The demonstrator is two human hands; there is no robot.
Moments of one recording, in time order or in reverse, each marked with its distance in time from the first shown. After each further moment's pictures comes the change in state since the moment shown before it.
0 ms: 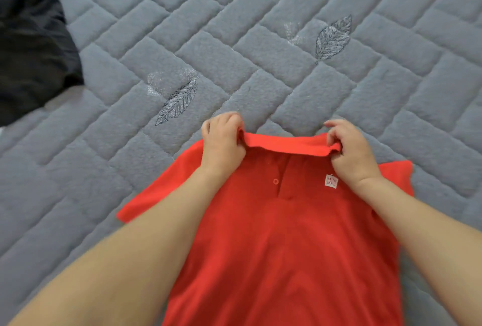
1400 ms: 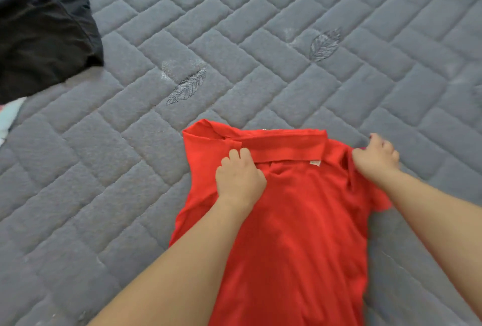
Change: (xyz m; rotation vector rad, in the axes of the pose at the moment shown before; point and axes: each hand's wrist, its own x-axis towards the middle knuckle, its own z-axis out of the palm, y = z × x) left_hand -0.115 0.071 -0.003 0.209 -0.235 -0.368; right_hand -0.047 -0.004 -0.058 -0.377 -0.087 0.805
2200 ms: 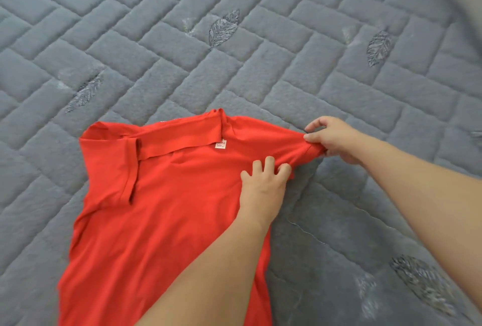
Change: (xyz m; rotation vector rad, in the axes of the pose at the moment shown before) left_hand -0.078 0.211 0.137 0.182 0.262 0.593; right_hand 0.049 0.141 -0.071 0.612 -0.478 -0.032
